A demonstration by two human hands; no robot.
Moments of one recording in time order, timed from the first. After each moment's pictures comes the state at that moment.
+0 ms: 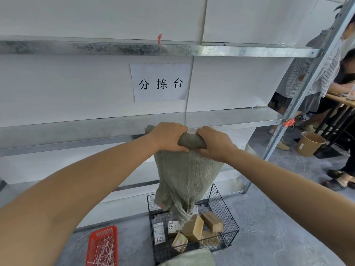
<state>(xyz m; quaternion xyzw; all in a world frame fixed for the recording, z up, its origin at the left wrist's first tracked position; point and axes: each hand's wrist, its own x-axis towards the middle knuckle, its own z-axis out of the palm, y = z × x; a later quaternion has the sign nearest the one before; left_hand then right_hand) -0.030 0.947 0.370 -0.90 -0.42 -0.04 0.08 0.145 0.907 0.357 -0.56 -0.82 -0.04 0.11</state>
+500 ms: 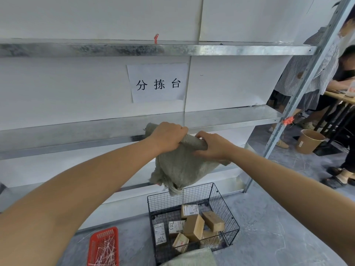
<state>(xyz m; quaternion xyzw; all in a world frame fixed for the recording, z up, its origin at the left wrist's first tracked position) -0.018 0.945 0.369 -0.90 -0.41 -0.02 0.17 0.155 0.910 0.354 -0.58 -0.80 0.14 0.12</state>
